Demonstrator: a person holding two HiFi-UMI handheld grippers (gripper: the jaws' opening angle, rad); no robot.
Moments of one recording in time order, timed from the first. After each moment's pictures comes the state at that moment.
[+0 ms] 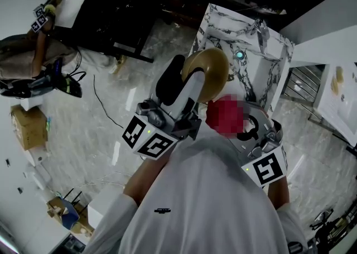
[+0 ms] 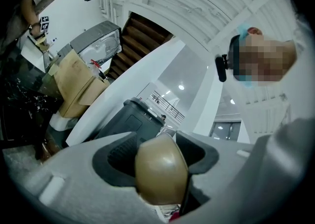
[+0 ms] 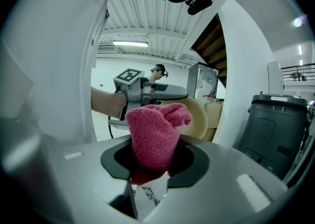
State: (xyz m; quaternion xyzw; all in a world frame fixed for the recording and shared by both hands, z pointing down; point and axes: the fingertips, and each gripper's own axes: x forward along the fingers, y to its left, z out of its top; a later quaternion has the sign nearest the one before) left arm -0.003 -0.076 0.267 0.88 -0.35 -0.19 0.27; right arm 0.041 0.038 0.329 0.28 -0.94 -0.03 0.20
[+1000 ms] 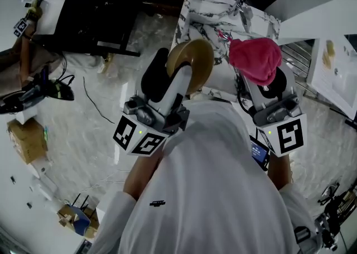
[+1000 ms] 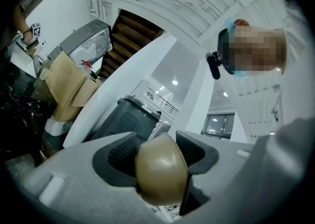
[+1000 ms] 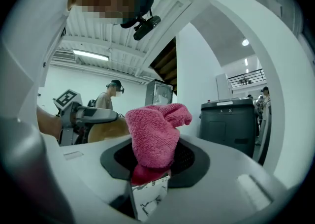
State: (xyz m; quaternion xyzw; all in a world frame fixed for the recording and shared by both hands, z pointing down) left arm 0.004 -0.061 0.267 0.90 -0.33 -0.16 0.24; right arm 0.131 -0.037 0.262 0.51 -0.86 -0.03 0.04
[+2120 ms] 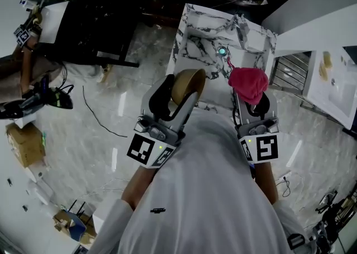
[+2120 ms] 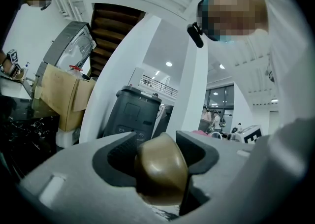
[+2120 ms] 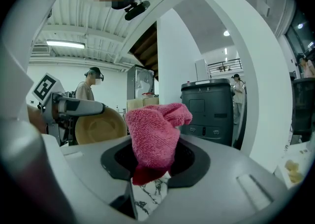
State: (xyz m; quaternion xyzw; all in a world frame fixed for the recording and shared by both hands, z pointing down) left arm 0.026 -0.047 0.315 0.93 -0.34 -0.03 0.16; right arm 0.162 -0.026 0.339 0.60 -0.79 0.06 0.07
